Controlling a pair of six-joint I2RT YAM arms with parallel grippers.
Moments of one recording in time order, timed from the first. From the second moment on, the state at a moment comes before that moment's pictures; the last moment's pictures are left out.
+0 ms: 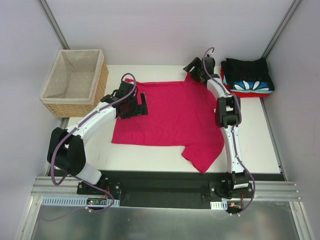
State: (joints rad) left arm -0.44 1.51 1.16 -0.61 0.00 -0.57; right arm 0.18 2.71 2.36 -0.15 -0.16 0.80
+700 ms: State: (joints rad) left arm -0.43 1.51 1.16 -0.61 0.00 -0.57; right arm 0.16 2.84 2.41 0.19 -0.30 1.08
